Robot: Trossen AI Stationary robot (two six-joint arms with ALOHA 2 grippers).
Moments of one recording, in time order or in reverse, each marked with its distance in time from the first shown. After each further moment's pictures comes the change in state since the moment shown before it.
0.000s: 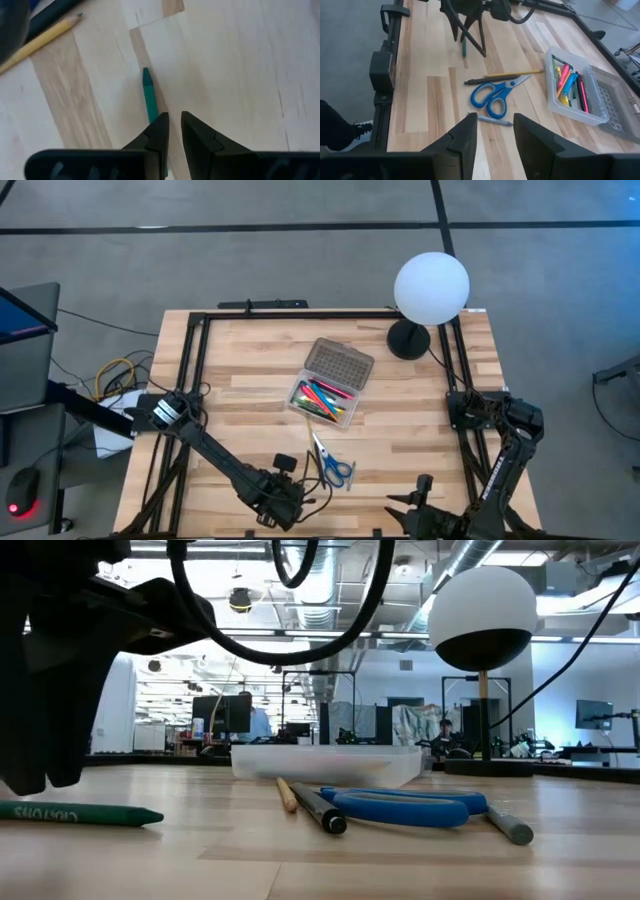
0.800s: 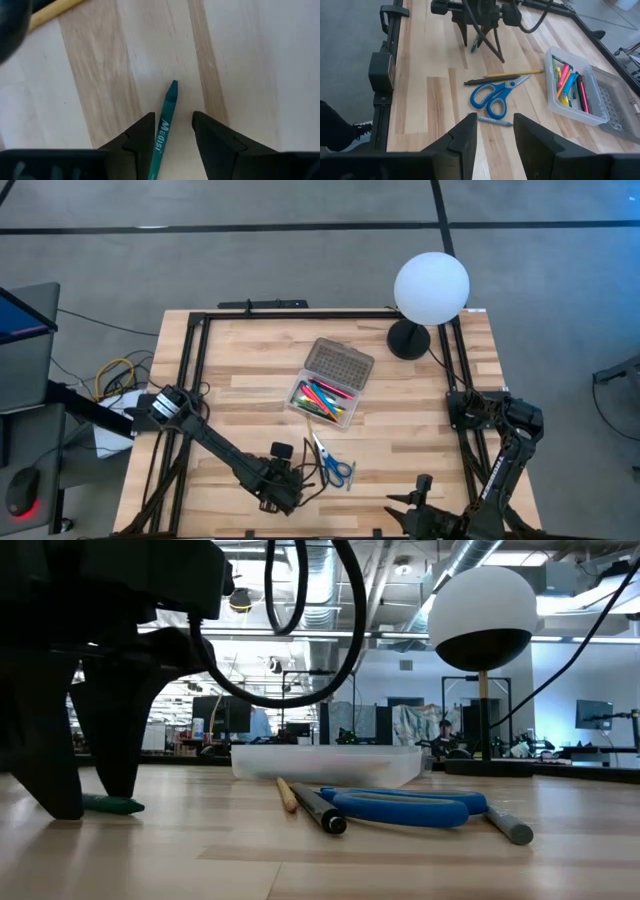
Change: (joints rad) left arm 0.054 -0.009 -0.134 0.063 -0.014 -0.044; right arm -0.001 0.000 0.000 0.003 0.000 -0.002
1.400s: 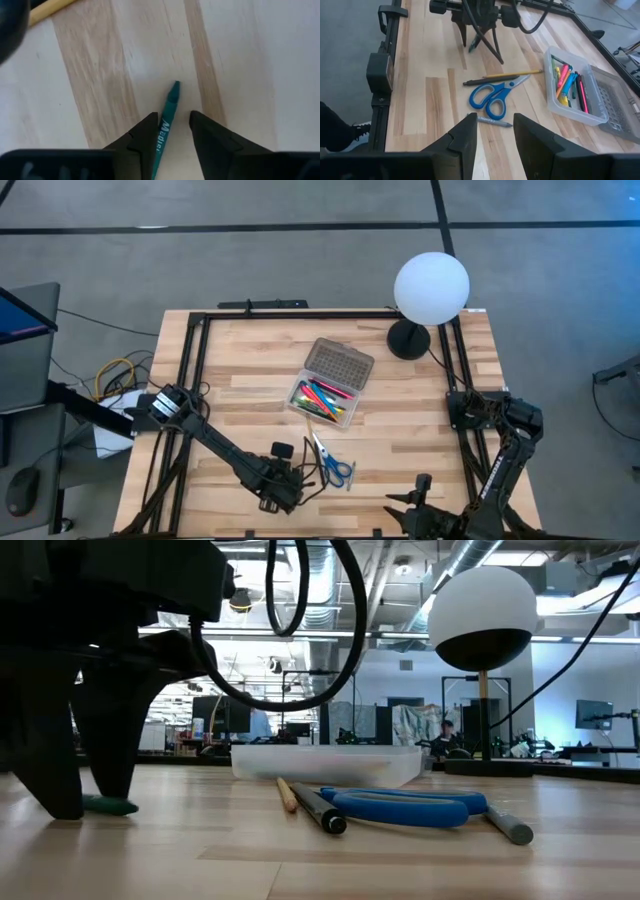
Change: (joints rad) left arm 0.020 0.002 -0.007 -0.037 0.025 0.012; right arm -0.004 0.000 0.000 0.000 0.000 0.000
